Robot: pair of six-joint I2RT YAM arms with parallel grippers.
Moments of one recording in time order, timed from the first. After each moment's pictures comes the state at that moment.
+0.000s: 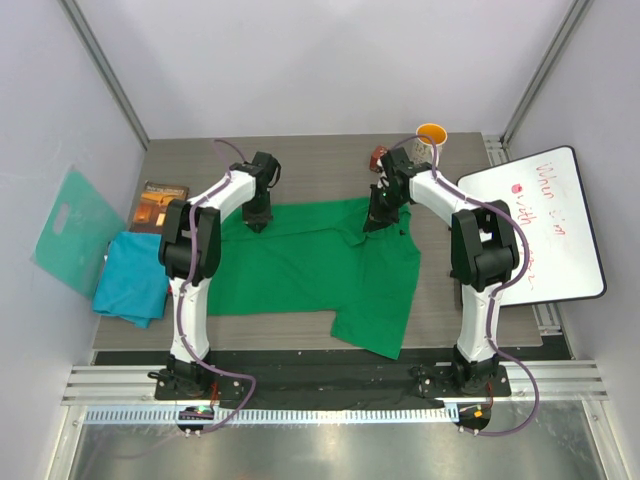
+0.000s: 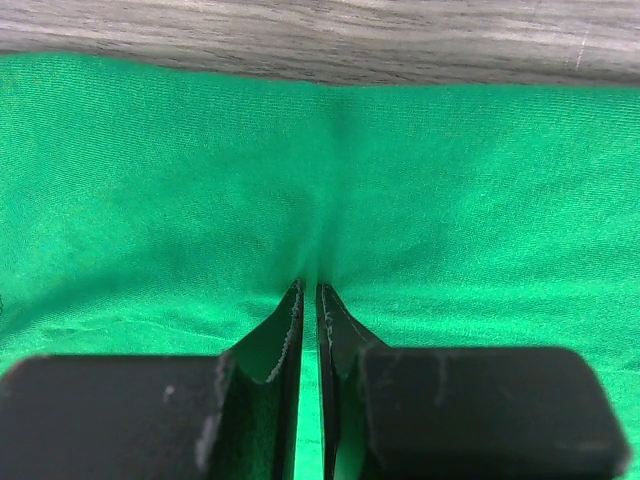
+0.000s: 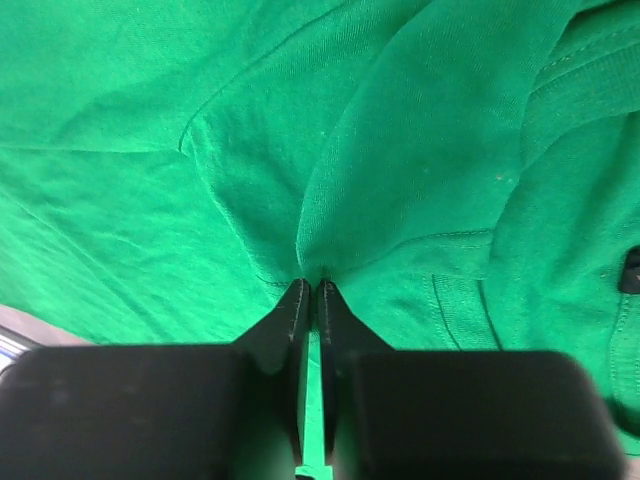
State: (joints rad) left arm -0.30 2.17 1.69 -0.85 -0.22 -0.37; right arm 0.32 2.03 1.57 -0.72 -0.30 0.44
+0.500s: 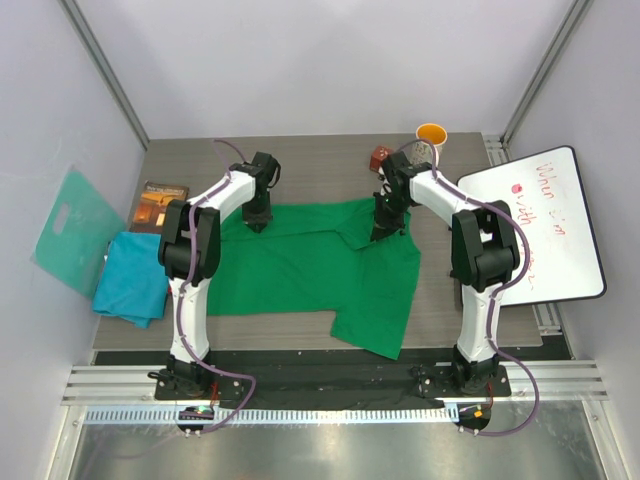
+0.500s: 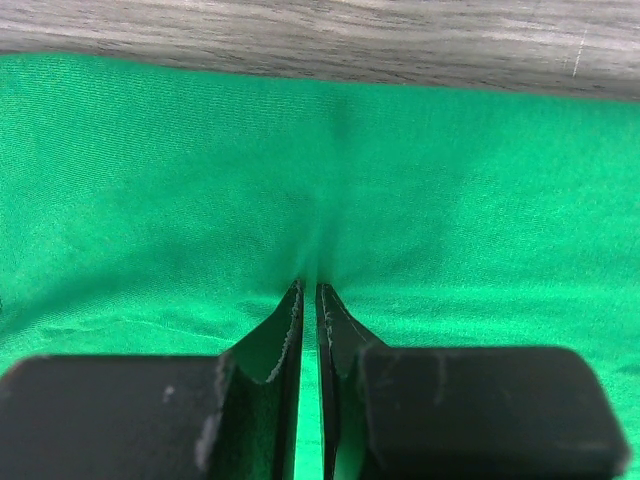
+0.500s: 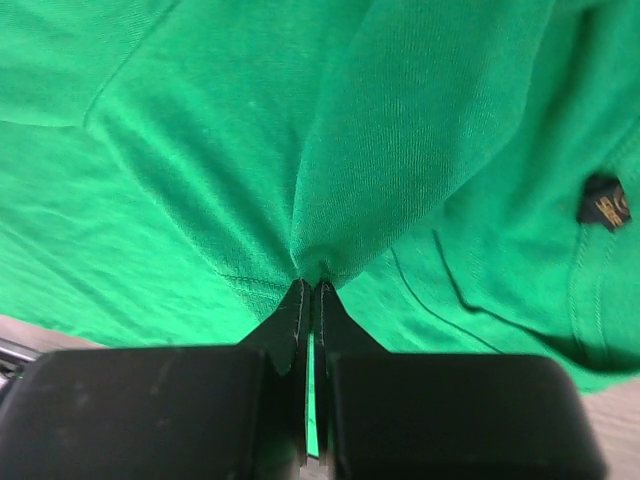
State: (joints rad) left arm -0.30 2.17 1.68 -0.84 -0.21 -0.36; right arm 0.32 2.03 1.56 -0.84 -0.25 0.40
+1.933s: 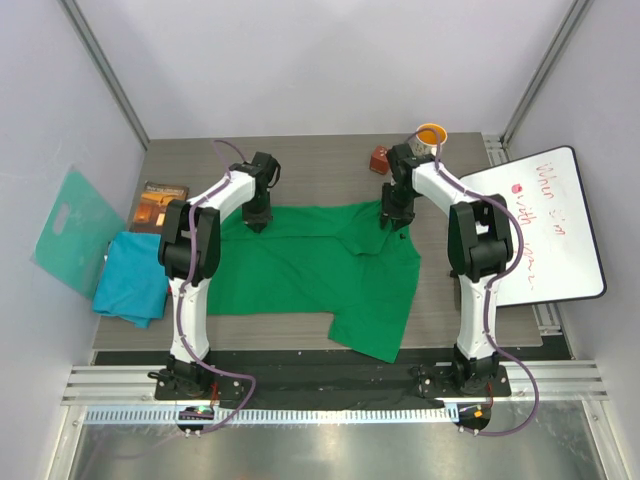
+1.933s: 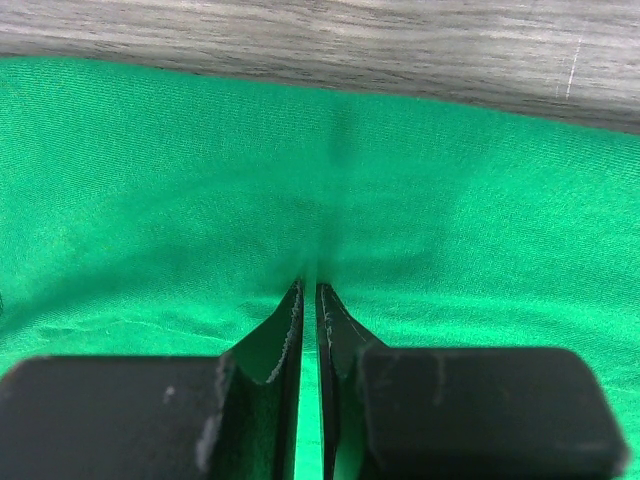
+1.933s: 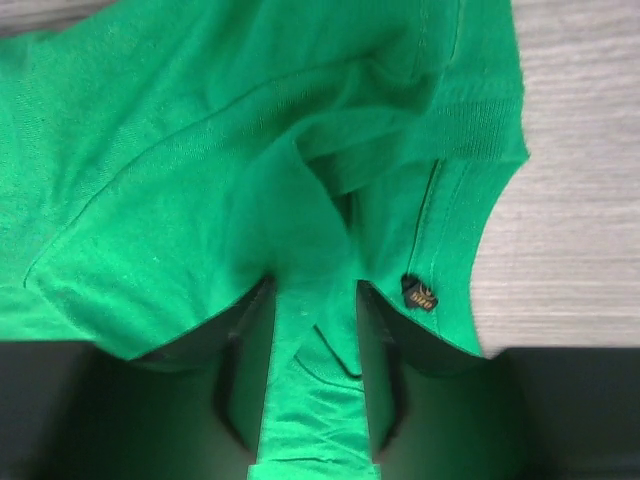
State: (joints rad) left arm -0.30 2.17 1.68 -0.84 -0.21 -0.36; right arm 0.27 2.13 1.70 -0.88 -0.03 0.38
